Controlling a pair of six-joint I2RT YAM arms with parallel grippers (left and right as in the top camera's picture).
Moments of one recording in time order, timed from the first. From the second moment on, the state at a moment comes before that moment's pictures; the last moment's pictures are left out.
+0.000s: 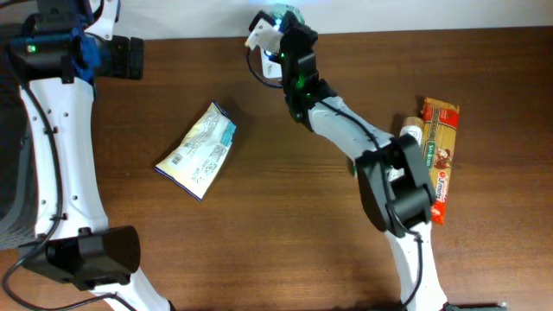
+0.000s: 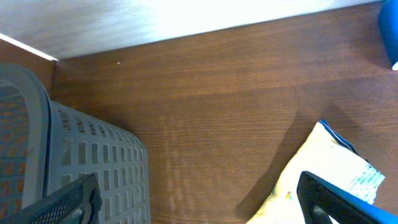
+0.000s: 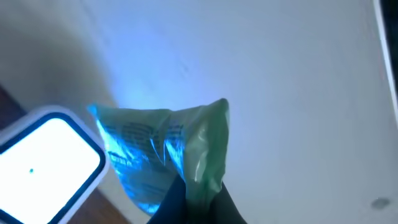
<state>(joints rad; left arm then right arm) 0.09 1.92 2.27 -1.21 -0.12 0.25 0.45 2.34 1.80 0.47 0.41 -1.05</state>
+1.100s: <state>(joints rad) 0.09 1.92 2.27 -1.21 -0.12 0.25 0.42 1.69 1.83 -0.99 0.17 -0.03</state>
